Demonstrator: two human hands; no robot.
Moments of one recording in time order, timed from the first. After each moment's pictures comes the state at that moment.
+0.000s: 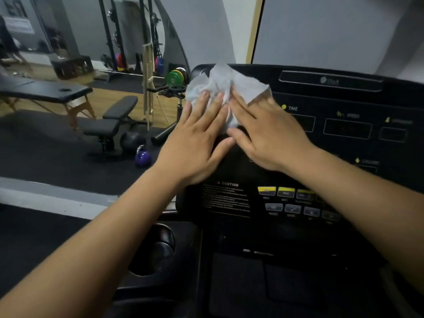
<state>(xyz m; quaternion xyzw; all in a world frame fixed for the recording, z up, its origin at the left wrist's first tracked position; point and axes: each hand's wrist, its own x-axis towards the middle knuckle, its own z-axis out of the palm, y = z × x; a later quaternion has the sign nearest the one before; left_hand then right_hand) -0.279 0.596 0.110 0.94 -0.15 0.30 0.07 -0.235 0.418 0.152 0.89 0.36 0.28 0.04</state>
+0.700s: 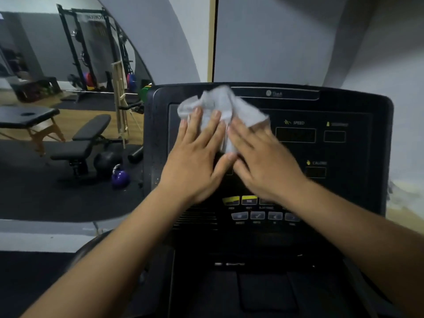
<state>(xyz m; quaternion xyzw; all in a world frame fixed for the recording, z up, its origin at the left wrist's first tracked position) -0.264 0.529 0.113 0.94 -0.17 0.30 0.07 -0.249 0.350 0.129 0.91 0.31 0.27 0.01</state>
